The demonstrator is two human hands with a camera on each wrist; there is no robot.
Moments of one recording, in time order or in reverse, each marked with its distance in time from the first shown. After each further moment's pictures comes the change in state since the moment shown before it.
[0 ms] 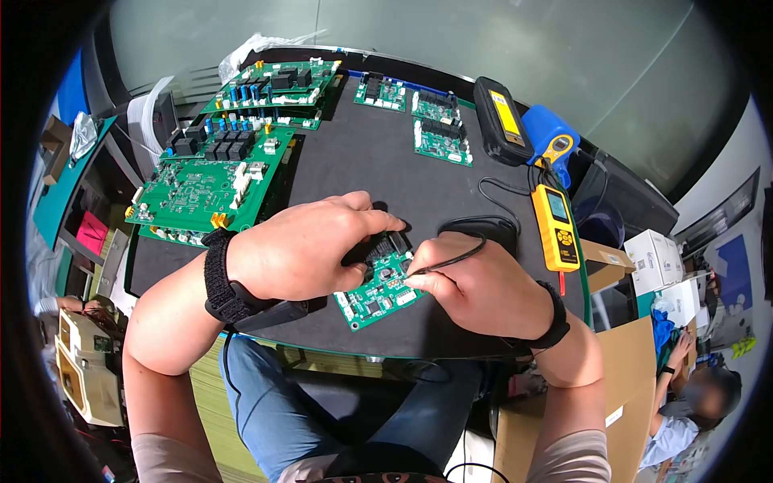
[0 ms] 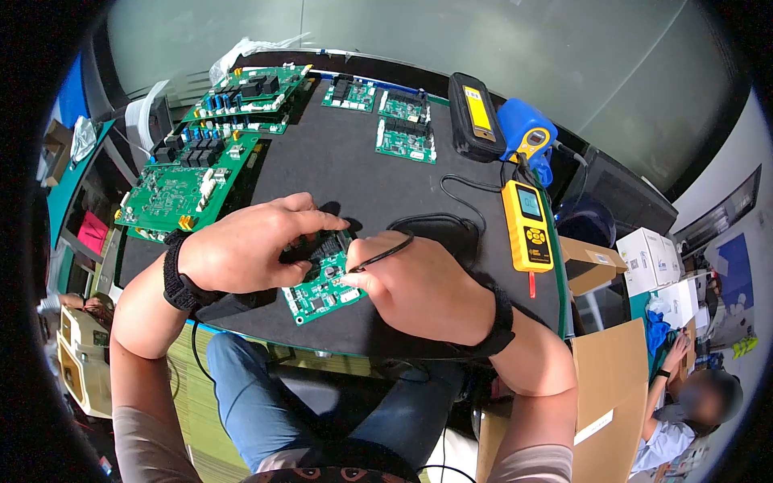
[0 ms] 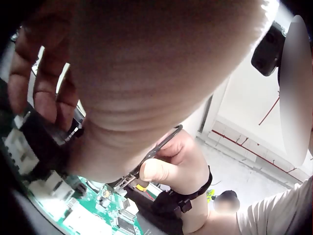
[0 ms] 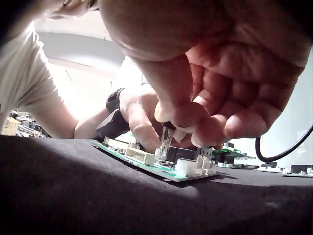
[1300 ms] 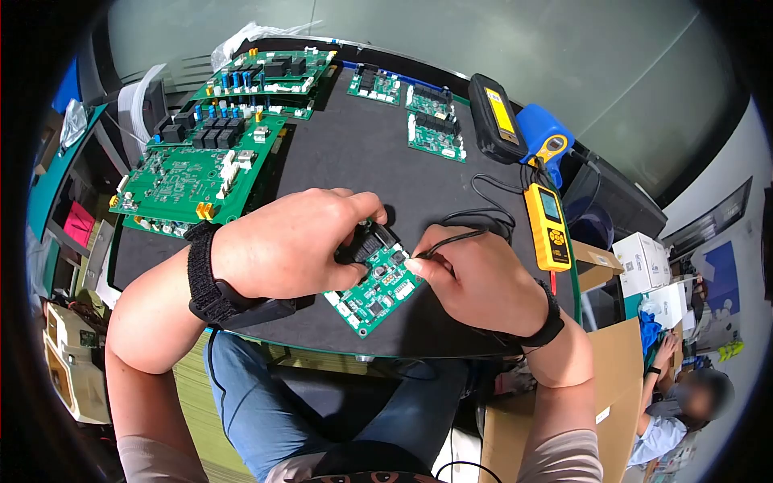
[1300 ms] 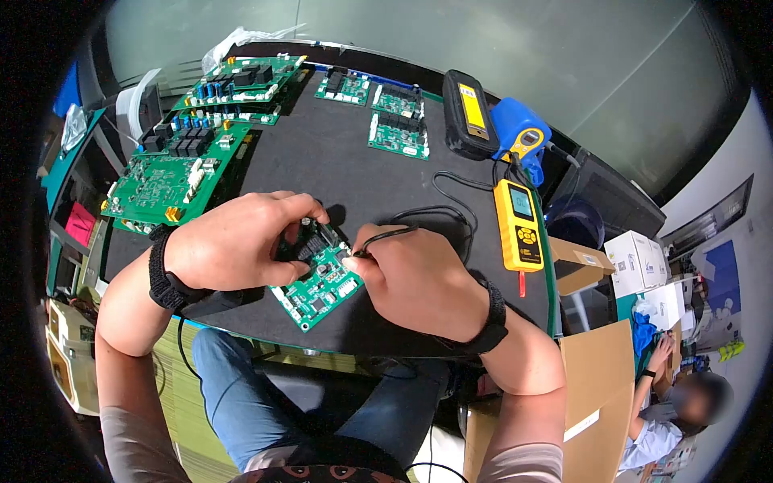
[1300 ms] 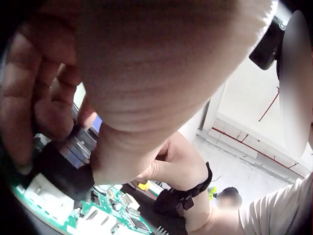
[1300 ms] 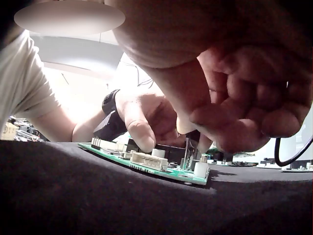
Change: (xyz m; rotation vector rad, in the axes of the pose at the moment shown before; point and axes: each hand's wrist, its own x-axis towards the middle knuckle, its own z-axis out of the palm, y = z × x) left_hand 0.002 0.006 -0.005 -0.091 0.005 -0.084; right_hand 0.002 -0.010 -0.006 -0.106 -0.045 0.248
